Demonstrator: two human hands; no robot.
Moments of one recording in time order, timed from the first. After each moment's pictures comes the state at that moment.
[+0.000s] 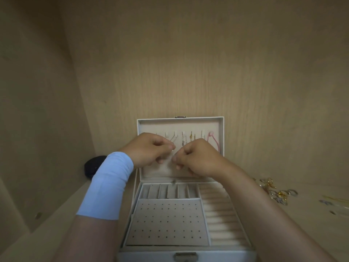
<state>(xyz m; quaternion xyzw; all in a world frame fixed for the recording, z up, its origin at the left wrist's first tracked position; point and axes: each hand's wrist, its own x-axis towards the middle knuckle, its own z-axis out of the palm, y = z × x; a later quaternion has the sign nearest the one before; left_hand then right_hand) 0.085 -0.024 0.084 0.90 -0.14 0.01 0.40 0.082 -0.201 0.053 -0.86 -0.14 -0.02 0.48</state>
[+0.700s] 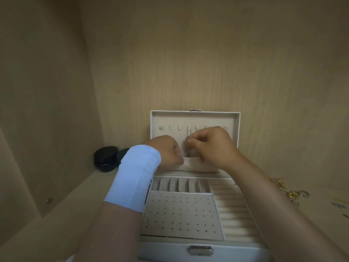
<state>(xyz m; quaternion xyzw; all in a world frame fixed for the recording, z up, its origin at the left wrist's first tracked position) 0.096 -0.030 0.071 0.97 -0.11 -0.03 0.20 0.102 -0.197 0.048 -0.88 -0.15 -0.16 0.43</state>
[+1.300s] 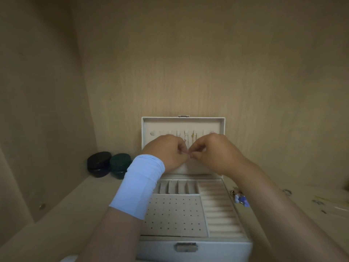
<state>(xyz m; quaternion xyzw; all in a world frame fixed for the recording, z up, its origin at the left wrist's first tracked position) 0.089 -0.058 0.068 0.96 -0.17 0.10 0.21 0.074 -0.228 0.064 -0.95 -0.14 -0.16 0.24</state>
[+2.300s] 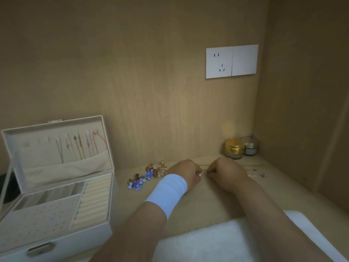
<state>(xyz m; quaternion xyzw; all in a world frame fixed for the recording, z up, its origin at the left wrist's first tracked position) 0.029 -0.389 -0.026 0.93 -0.36 -0.02 0.11 -0.034 -0.538 -0.038 -0.98 0.14 -0.09 0.15</state>
